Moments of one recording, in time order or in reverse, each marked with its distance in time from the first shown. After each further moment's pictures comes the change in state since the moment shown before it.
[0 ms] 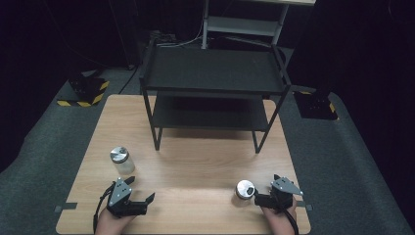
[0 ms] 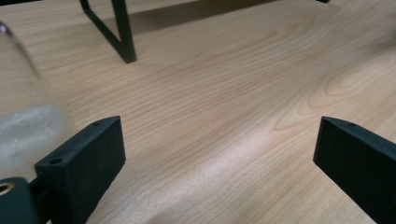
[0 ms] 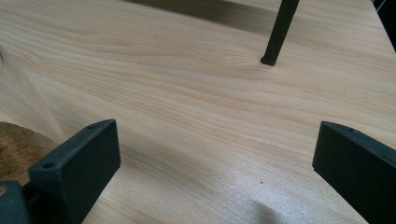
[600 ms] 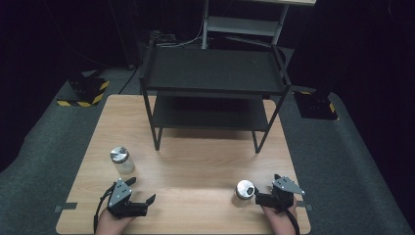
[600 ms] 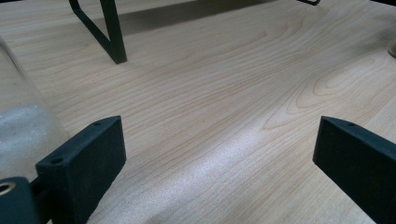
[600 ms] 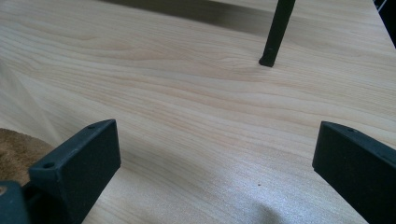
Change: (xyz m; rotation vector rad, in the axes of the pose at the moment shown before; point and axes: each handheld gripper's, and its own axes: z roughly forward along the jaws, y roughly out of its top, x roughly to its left) left arm 0.001 -0.001 -0.001 -0.006 -0.031 0.009; right arm -0.006 -0.001 0.000 -0.006 0.015 0.015
